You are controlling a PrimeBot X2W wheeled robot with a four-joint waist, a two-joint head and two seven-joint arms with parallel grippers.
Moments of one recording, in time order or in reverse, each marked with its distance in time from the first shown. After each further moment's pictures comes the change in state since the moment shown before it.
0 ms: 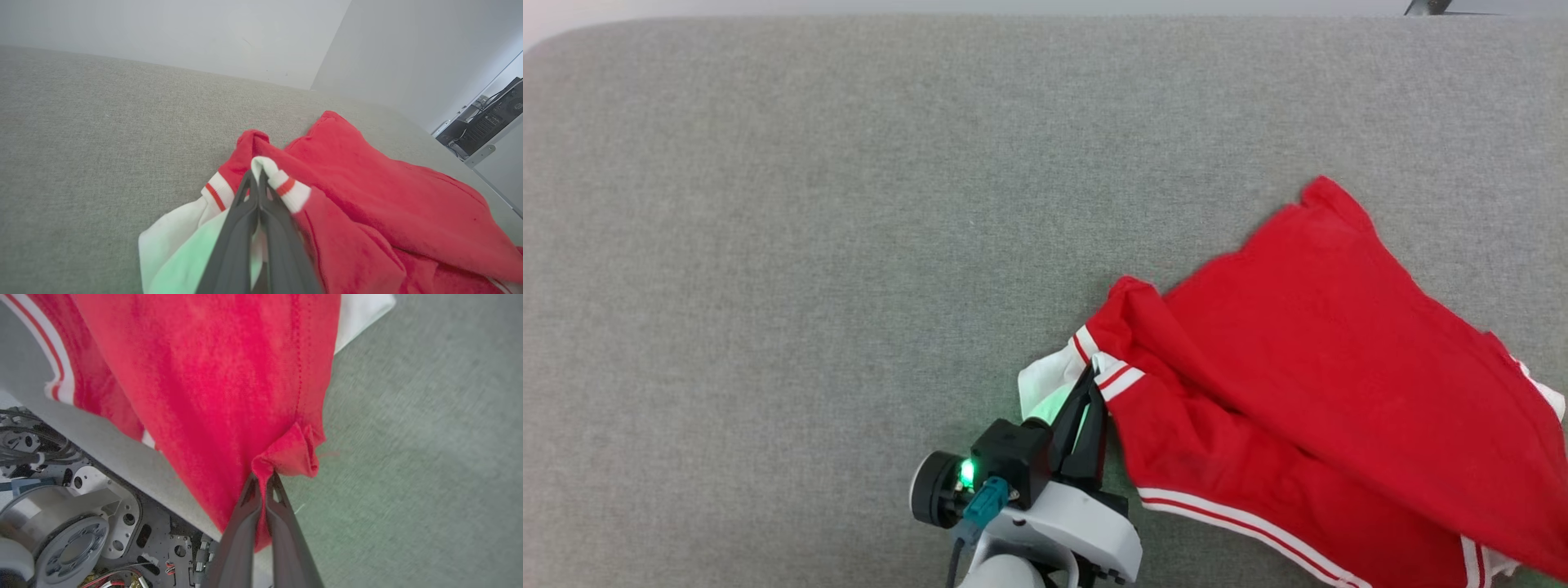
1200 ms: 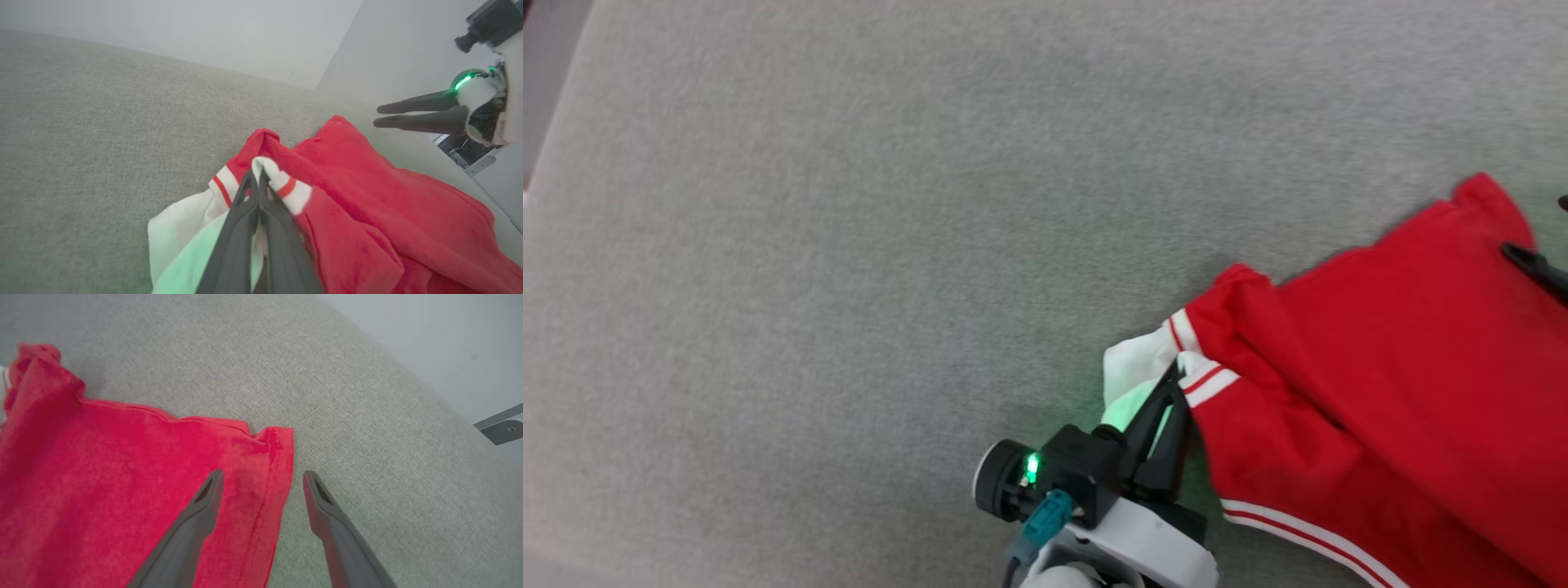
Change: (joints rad) left arm -0.058 -0.011 -0.148 -0.087 -0.054 0.041 0.000; right arm -0.467 0.259 -0.136 0.152 -0.225 0.000 0.128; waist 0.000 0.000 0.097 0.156
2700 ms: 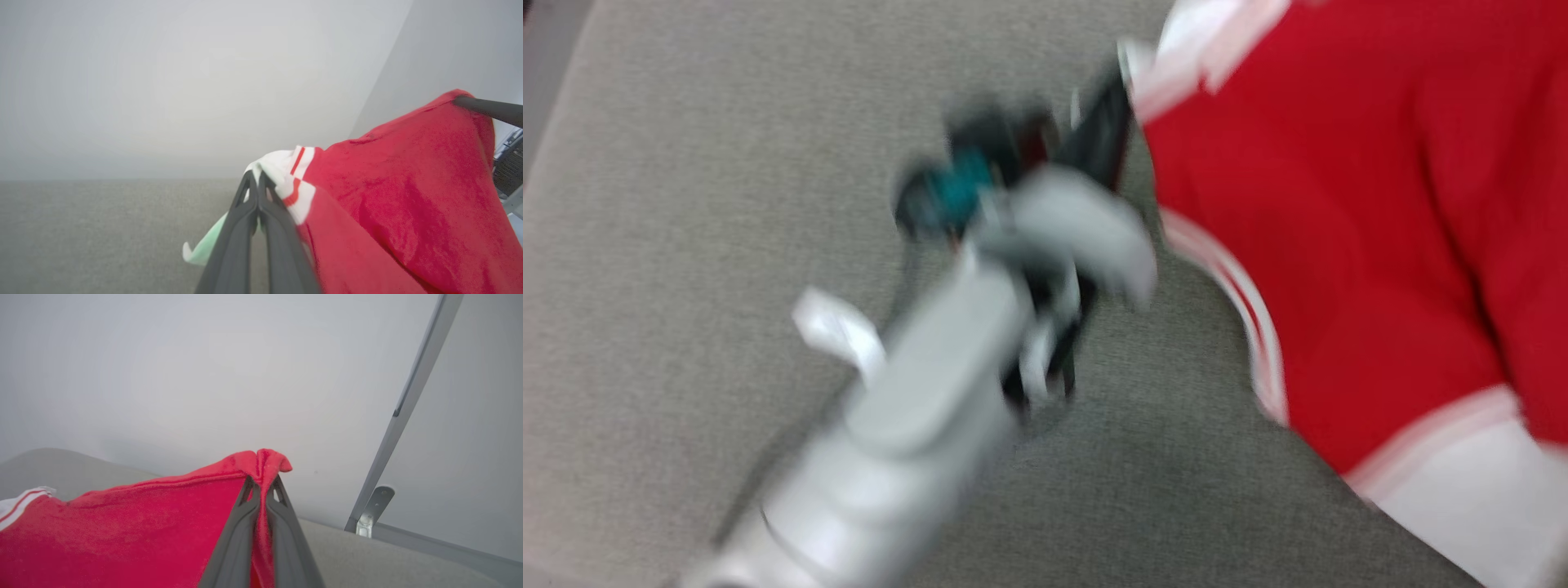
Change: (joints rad) left arm -0.493 0.019 0.184 0.204 -0.100 -0.094 0.131; right arm -0.300 0.134 -0.093 0.447 0.289 0.000 -0.270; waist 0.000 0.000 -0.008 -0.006
